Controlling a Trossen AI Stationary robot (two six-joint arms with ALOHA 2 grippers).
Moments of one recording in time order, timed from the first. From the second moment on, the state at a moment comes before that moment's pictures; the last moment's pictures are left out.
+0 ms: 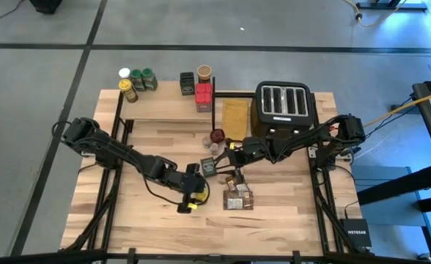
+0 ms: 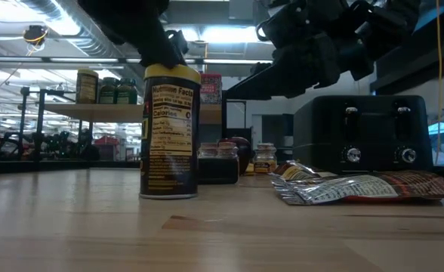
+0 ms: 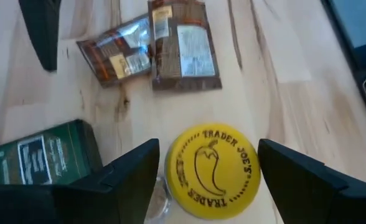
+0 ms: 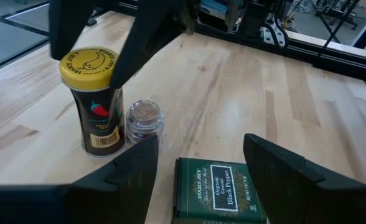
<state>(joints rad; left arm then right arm) -0.36 1.62 1.07 -0.29 -0.12 -0.21 0.02 1.67 0.72 0.59 -0.22 -0.24</state>
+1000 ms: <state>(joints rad) -0.33 1.56 1.19 -0.60 -0.27 -0.37 0.02 1.67 0.72 0.59 -0.22 -0.24</state>
